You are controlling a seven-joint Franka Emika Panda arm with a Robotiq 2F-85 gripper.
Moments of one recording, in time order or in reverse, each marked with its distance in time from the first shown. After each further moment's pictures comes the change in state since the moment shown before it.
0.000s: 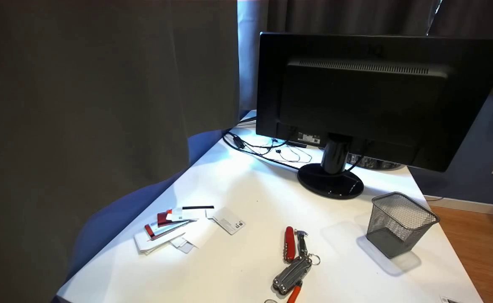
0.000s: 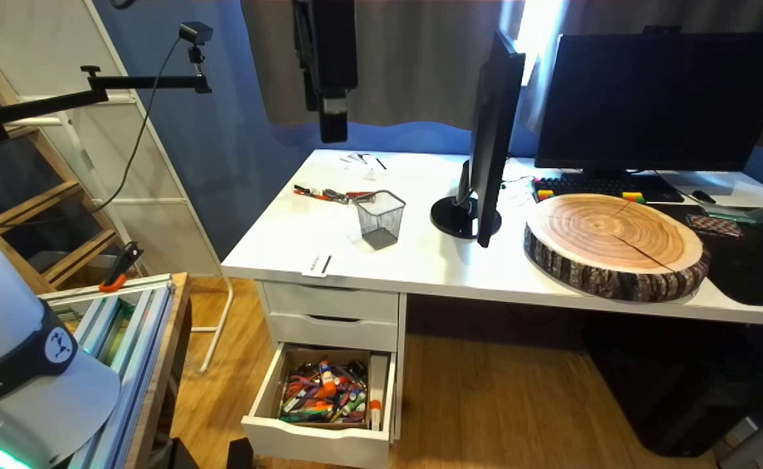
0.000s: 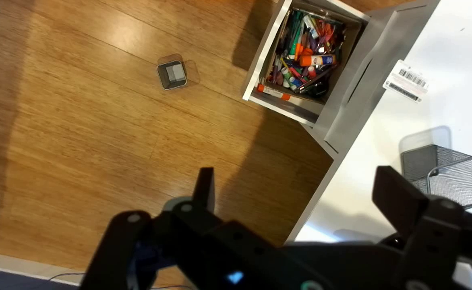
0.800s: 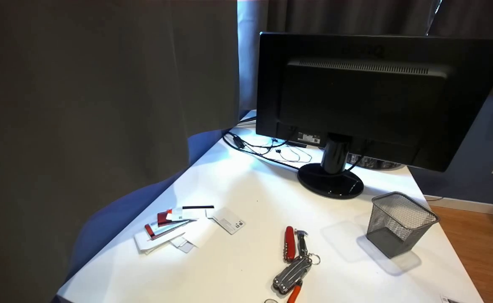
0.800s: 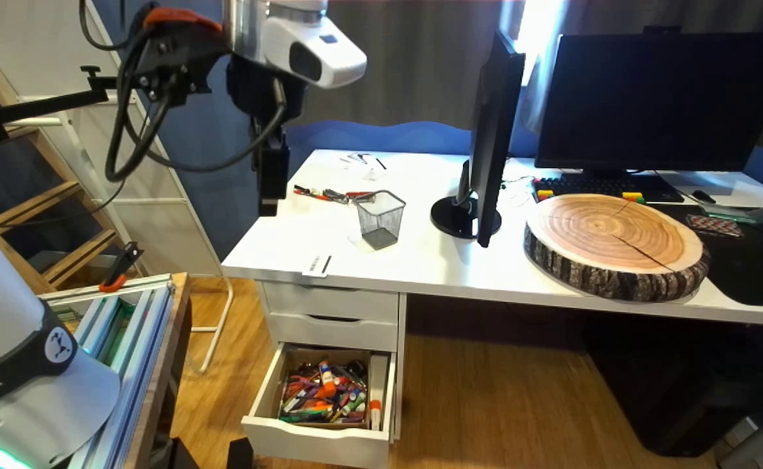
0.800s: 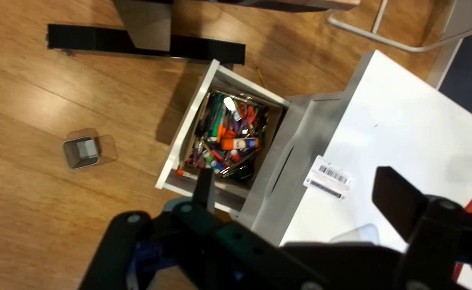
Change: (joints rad) arm 0.174 0.066 0.014 -0.233 0.252 0.102 -0.018
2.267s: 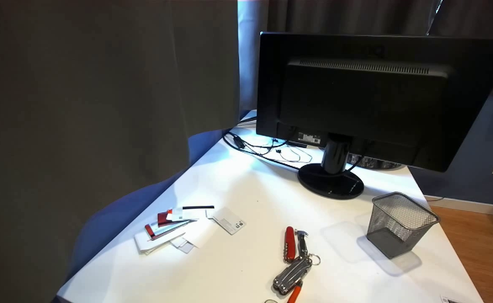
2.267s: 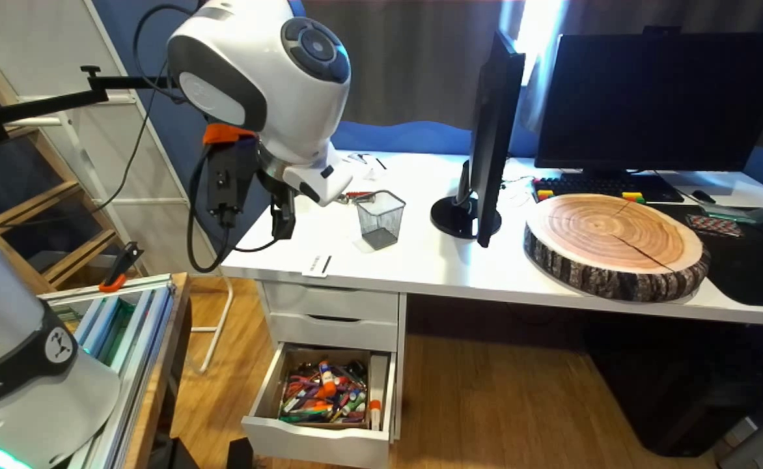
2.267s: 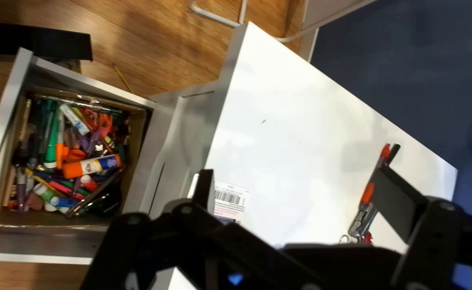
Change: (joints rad) arm 0.149 0.443 0.089 0.003 0.789 0.341 -0.459
